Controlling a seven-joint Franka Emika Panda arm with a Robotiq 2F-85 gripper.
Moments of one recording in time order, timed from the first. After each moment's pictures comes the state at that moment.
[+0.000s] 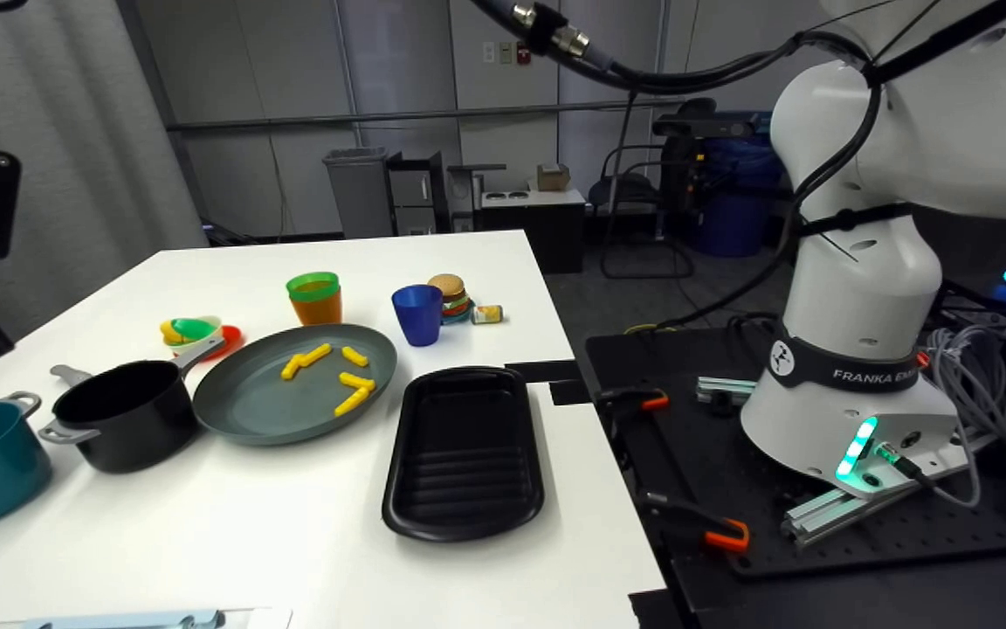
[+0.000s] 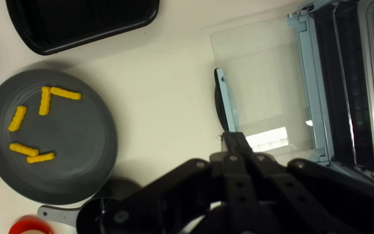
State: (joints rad) arm 0.17 0.43 0.08 -1.40 -0.03 1.70 0.53
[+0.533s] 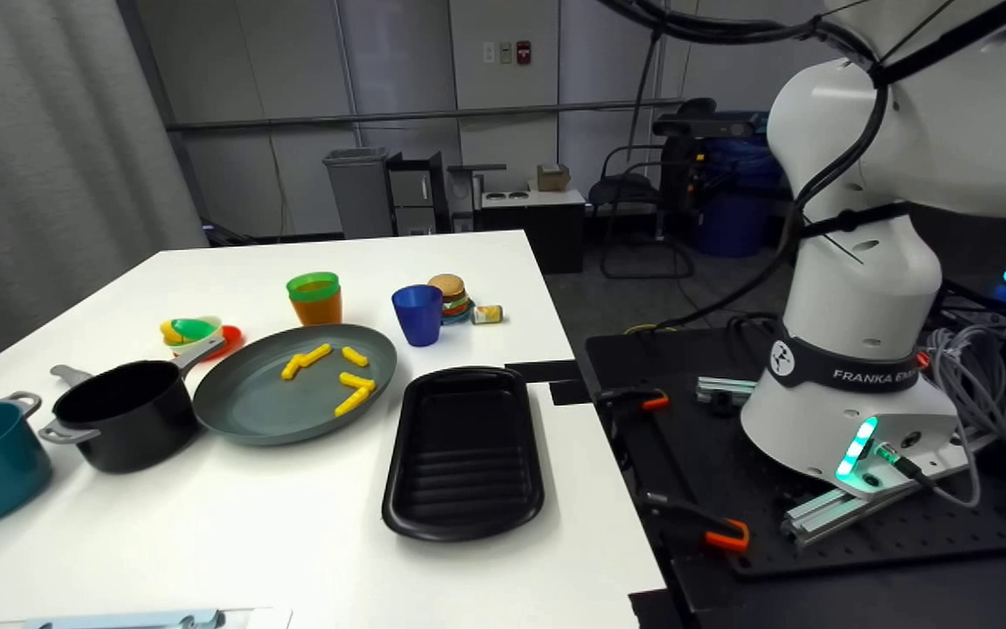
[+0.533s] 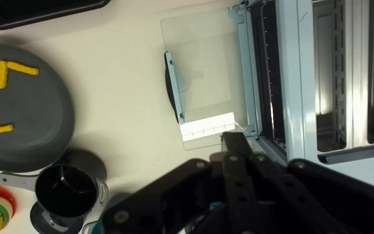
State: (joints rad) arm 0.22 0.43 0.10 -1.27 0.00 1.69 0.53
